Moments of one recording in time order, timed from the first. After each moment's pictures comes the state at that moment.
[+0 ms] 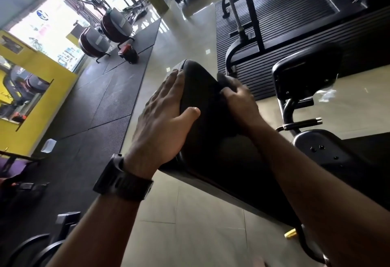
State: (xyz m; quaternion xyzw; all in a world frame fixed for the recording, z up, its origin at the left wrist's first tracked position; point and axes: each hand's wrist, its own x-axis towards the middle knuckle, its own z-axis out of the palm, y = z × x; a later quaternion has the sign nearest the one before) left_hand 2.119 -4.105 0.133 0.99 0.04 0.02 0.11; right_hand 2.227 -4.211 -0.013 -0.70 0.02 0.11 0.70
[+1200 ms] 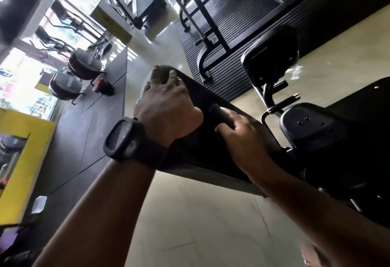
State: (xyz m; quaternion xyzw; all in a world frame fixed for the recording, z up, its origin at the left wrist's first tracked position) left_hand 2.151 -4.134 0.135 0.96 -0.05 -0.12 -0.25; right_hand 2.097 -4.213 -0.011 -0.68 0.11 0.08 0.72
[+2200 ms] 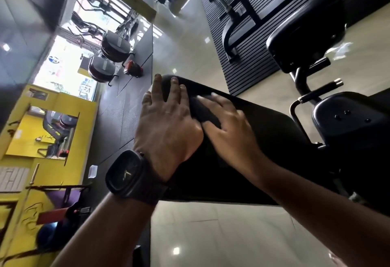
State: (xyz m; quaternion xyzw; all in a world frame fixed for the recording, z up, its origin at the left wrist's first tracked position) left_hand 2.170 -4.152 0.123 0.91 -0.01 -0.14 -0.39; right_hand 2.162 -4.211 -0.014 -0.72 -0.03 0.03 0.70
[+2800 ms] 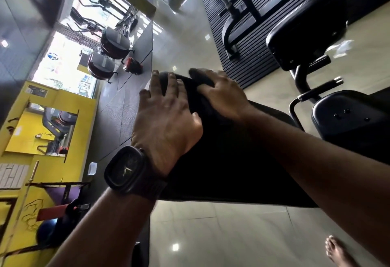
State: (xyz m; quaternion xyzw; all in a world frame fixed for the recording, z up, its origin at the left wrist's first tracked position) left_hand 2.178 -4.153 0.115 0.89 -0.02 -0.11 -0.44; right_hand 2.254 -4.204 -0.035 -0.72 -0.05 0.07 0.69
